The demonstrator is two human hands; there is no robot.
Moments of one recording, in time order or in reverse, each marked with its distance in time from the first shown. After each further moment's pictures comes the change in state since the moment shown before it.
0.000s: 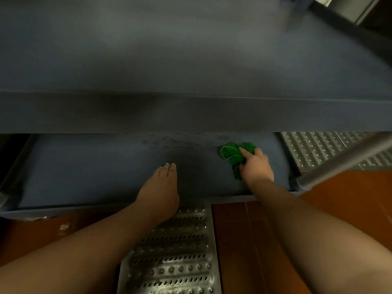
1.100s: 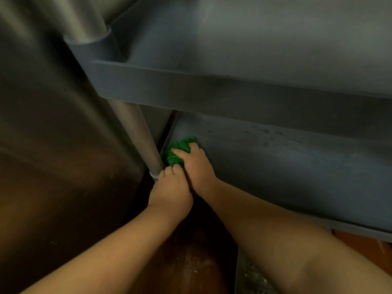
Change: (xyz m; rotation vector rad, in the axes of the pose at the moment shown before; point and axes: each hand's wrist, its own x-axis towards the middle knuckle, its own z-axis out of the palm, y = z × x) left_hand -0.111 -0.271 -0.067 -0.091 0.265 -0.460; right_hand -0.123 -0.475 0.170 0.224 -0.210 -0.806
